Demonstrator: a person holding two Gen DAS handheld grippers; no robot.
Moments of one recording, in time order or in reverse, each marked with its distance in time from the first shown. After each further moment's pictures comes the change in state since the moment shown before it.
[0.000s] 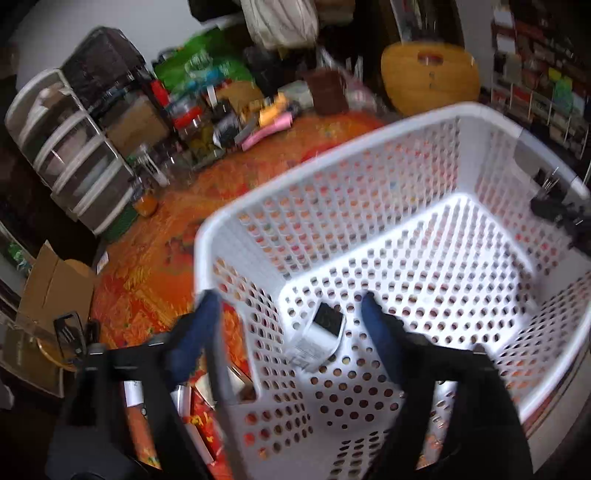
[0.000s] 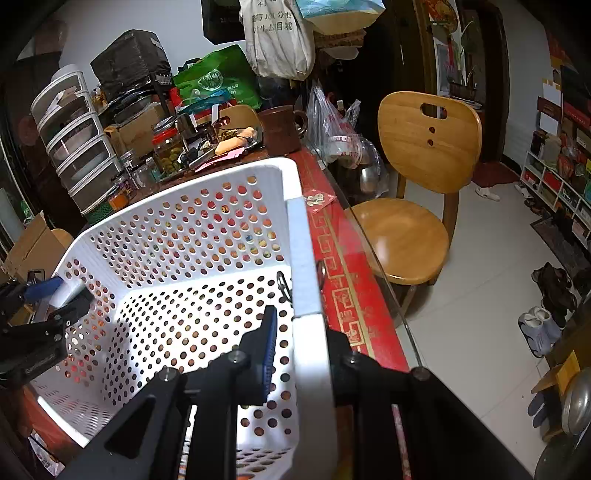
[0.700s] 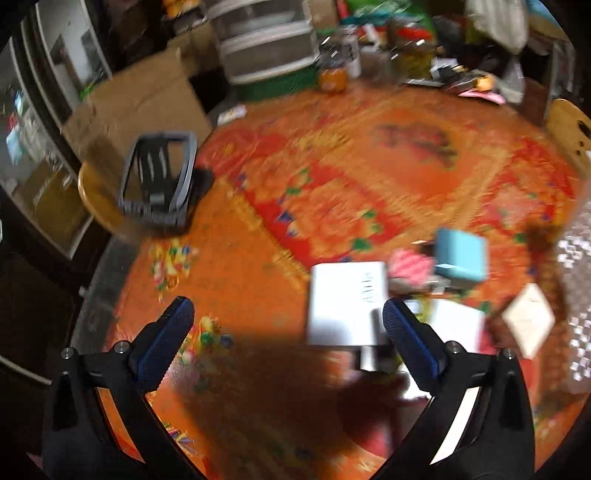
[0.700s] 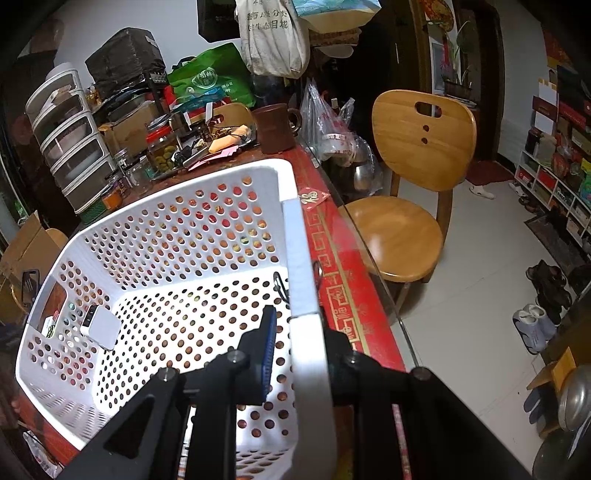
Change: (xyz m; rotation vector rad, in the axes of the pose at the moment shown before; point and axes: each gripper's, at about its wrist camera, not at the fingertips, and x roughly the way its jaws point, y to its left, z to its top) left arm 0.076 0.278 -0.180 -0.485 0.243 0.237; right arm 0.002 0.000 0.004 0.007 0.010 -0.023
